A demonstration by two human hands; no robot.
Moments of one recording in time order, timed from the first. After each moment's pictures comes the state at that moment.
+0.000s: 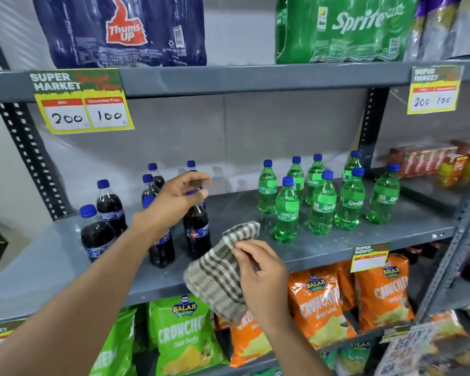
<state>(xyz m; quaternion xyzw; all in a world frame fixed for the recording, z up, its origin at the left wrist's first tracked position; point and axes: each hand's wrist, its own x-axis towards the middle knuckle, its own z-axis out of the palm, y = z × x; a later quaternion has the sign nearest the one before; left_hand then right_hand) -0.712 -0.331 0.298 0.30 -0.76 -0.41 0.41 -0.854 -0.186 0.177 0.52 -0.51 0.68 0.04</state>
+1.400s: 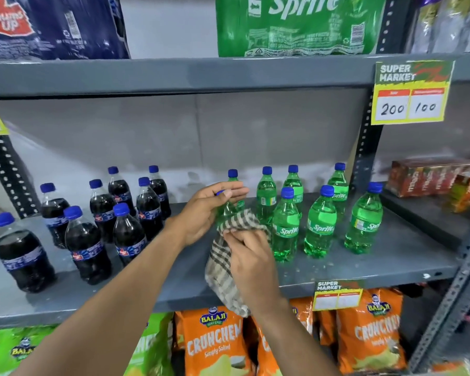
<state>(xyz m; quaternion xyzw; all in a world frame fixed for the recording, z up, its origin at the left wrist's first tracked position) -0.897 -0.346 0.265 0.18 -0.65 -0.61 0.41 -1.007 -0.245 0.173 0.65 -0.51 0.52 0.23</state>
